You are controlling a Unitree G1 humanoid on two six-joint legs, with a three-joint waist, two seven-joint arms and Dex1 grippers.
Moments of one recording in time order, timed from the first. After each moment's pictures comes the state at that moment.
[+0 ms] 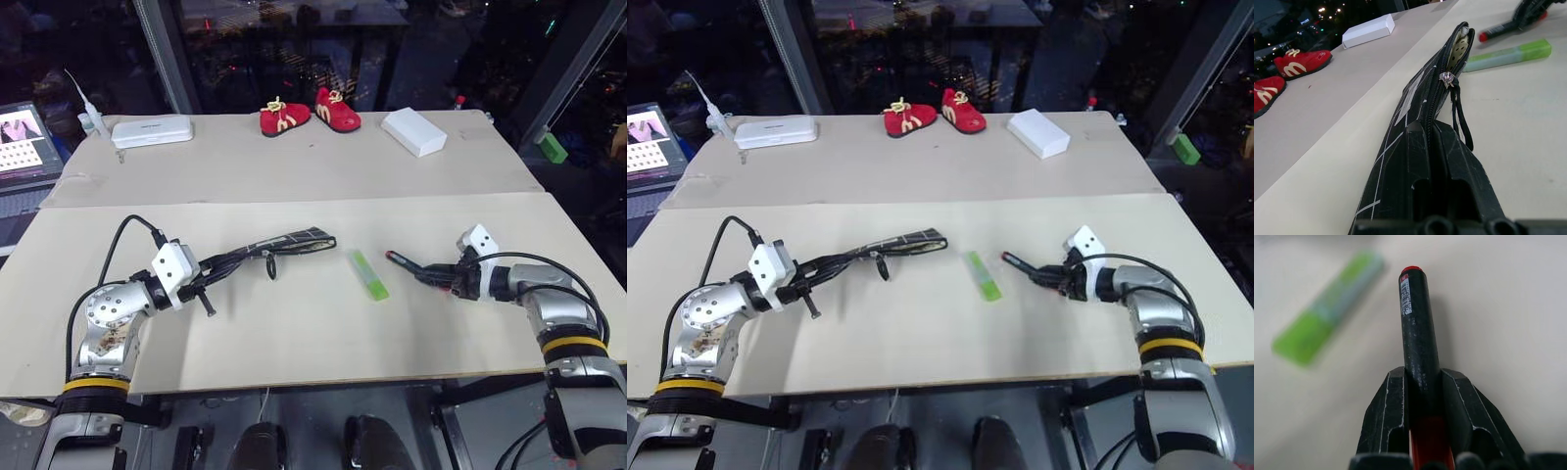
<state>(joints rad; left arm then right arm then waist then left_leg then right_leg) -0.29 0.61 0.10 0.26 -0.28 -0.28 -1.03 -0.58 -0.63 -0.06 0.53 0.23 0.23 1.10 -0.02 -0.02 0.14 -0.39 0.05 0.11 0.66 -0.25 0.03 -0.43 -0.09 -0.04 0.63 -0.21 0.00</state>
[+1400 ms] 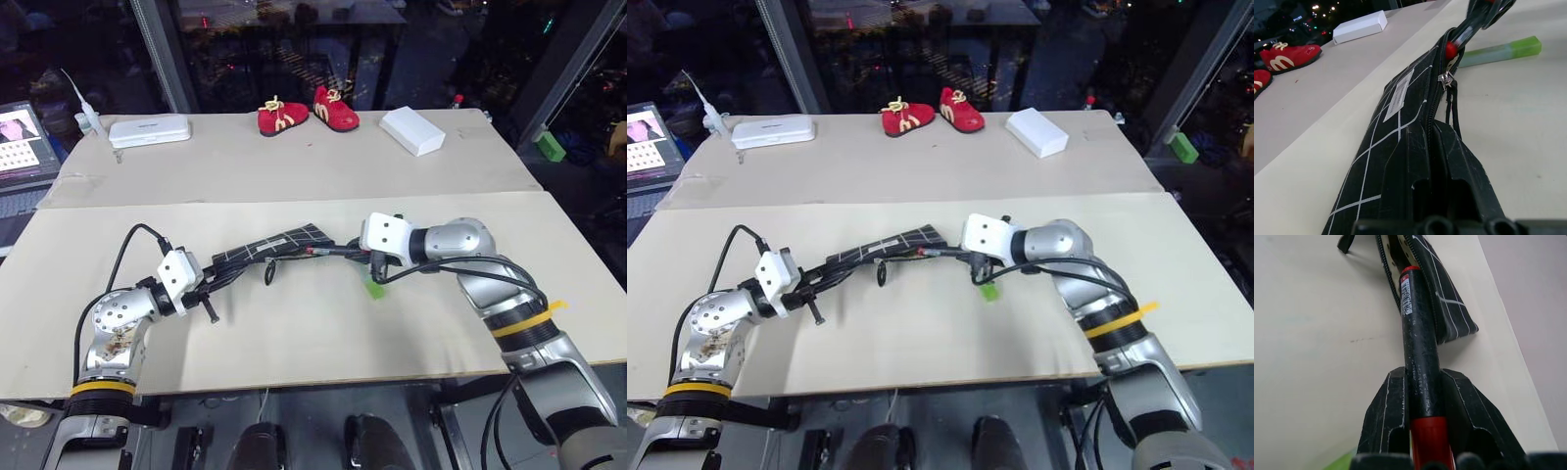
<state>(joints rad) -0.28 0.58 0.09 0.31 -0.28 -0.31 -1.05 -0.75 -0.54 0.36 0.18 -0.14 0.16 0.99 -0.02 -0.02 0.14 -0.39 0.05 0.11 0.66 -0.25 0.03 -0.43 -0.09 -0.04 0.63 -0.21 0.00</state>
